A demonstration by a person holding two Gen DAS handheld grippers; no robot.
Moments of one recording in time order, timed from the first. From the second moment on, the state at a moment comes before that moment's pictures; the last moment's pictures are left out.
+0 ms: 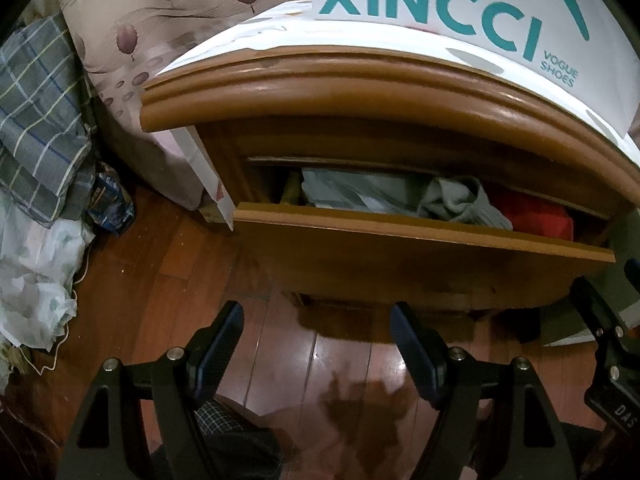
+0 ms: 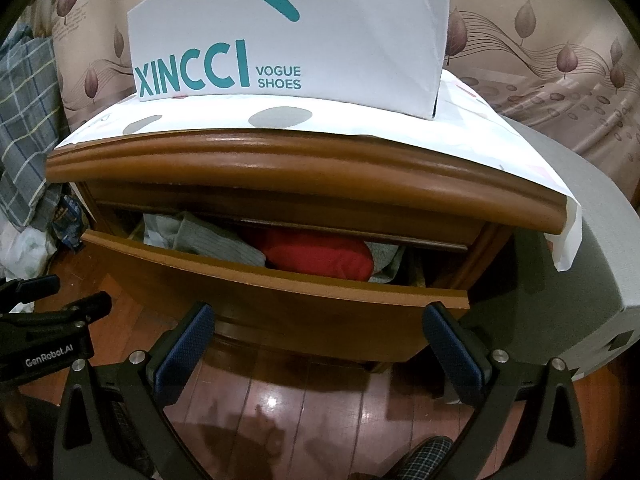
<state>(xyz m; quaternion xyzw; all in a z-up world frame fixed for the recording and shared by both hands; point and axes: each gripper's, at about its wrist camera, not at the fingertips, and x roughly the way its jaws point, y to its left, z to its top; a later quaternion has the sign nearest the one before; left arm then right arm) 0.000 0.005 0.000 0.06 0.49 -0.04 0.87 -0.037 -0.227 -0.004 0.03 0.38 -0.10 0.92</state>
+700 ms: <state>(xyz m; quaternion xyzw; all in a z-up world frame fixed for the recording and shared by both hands) 0.027 0.060 0.000 -0.21 0.54 -0.09 0.81 -0.051 -0.263 0.031 0.09 0.33 -0.11 0.93</state>
